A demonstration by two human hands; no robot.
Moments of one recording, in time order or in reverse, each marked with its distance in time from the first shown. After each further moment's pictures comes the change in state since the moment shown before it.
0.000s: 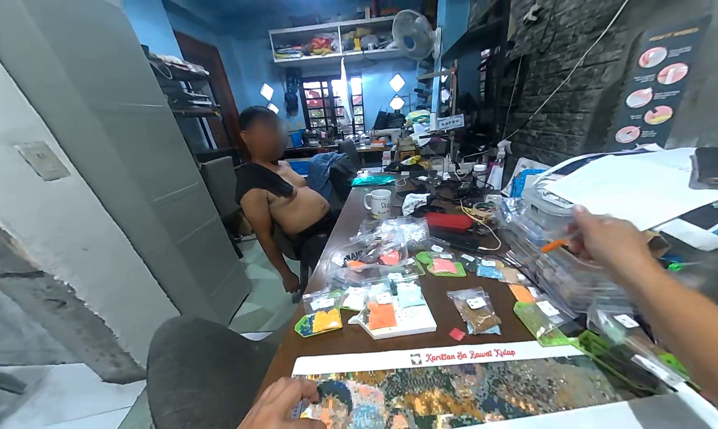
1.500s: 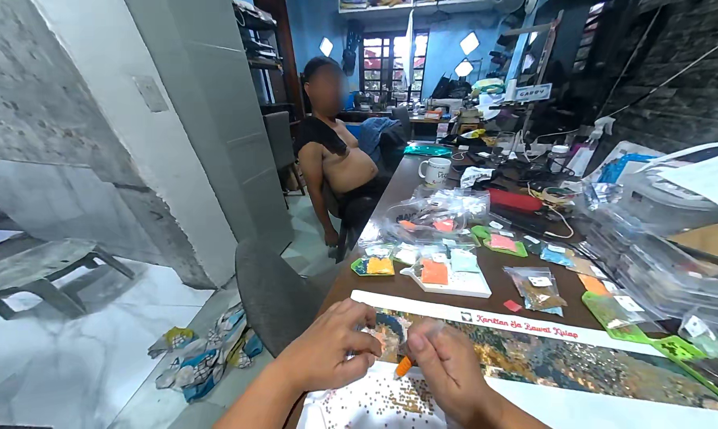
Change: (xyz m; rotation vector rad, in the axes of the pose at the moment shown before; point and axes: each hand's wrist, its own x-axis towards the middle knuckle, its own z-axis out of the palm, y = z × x) left_hand -0.002 -0.006 0.011 0.082 0.096 0.100; right_hand -0.288 -0.037 0.187 0.561 -0.567 -0.970
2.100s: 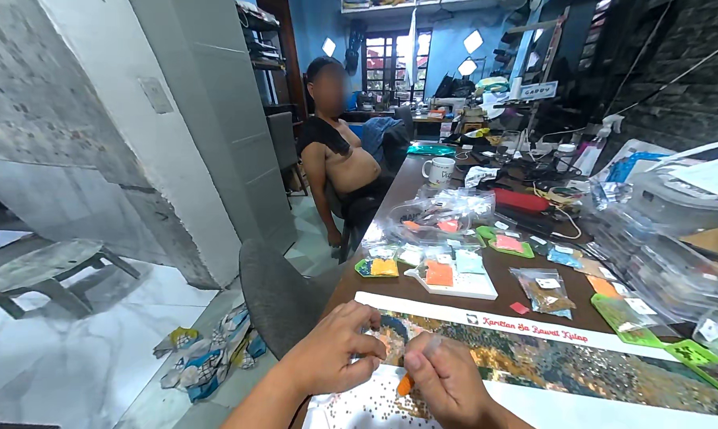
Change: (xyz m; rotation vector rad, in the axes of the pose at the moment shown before) left_hand 0.000 0.000 0.000 0.000 0.010 0.008; right_hand -0.005 -0.001 0.009 0.011 0.002 -0.102
